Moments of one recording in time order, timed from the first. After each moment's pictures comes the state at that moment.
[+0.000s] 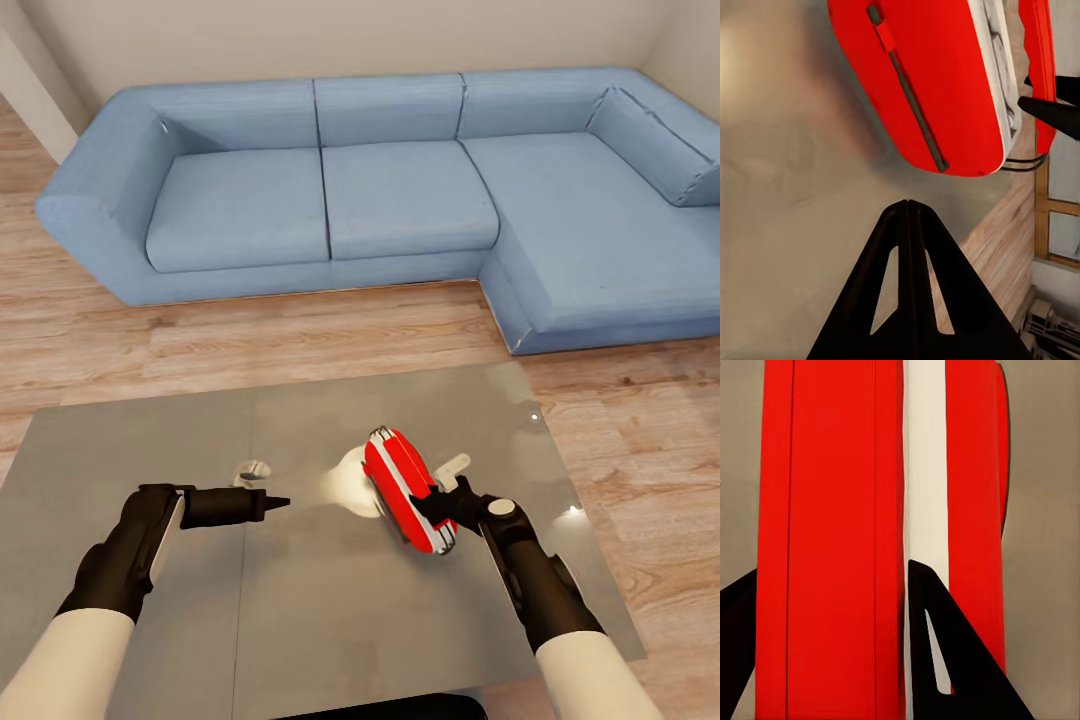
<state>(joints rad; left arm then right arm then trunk) -0.64 0.10 0.11 -1.07 -0.08 0.87 -1.03 -0.58 0.04 0.02 -1.07 0.41 0.39 0.51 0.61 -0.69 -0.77</state>
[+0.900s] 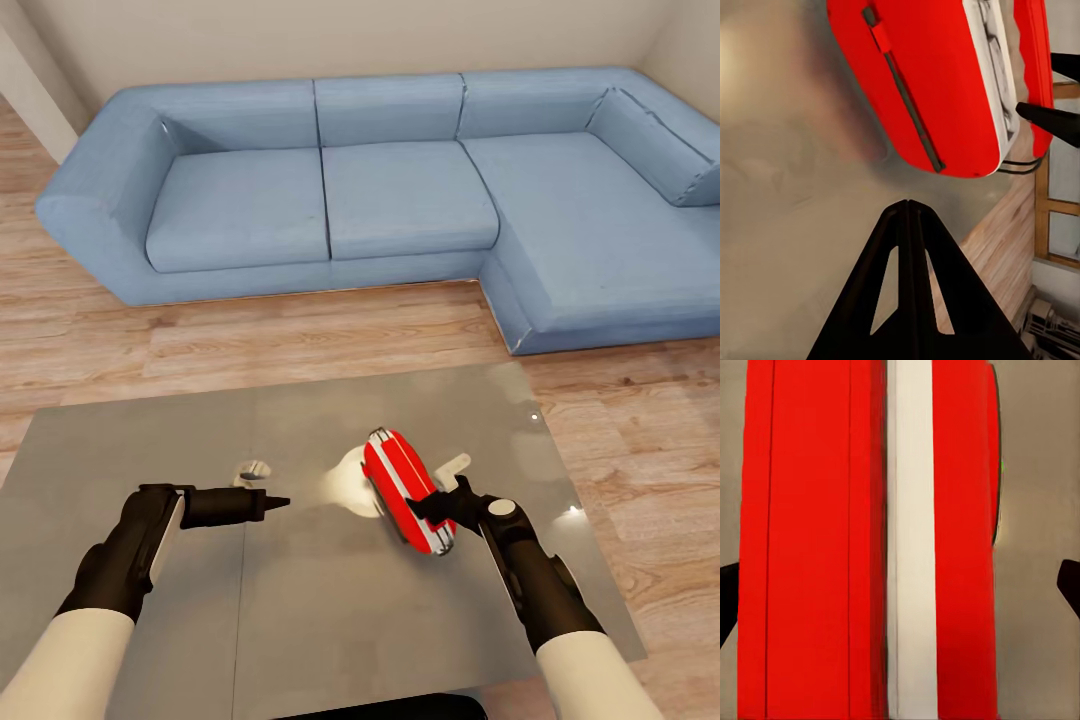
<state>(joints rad) -0.64 0.10 0.11 -1.07 -0.08 0.87 -1.03 -0.58 0.04 0.02 -1.07 0.40 0.39 0.51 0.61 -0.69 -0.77</state>
